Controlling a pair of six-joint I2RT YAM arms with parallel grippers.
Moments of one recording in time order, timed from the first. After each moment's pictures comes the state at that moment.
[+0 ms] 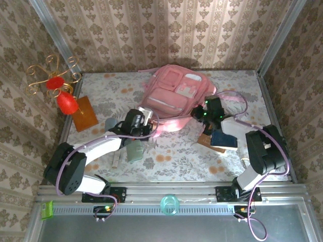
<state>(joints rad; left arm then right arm) -0.62 1.38 0.69 -0.02 0.06 -0.20 0.24 1.61 0.87 0.03 -0.25 0.81</state>
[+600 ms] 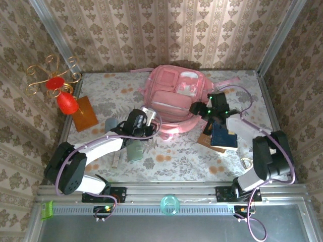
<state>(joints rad) -0.68 1.40 0.71 0.00 0.12 -0.21 0.28 1.51 0.90 -0.15 -0.24 0.72</state>
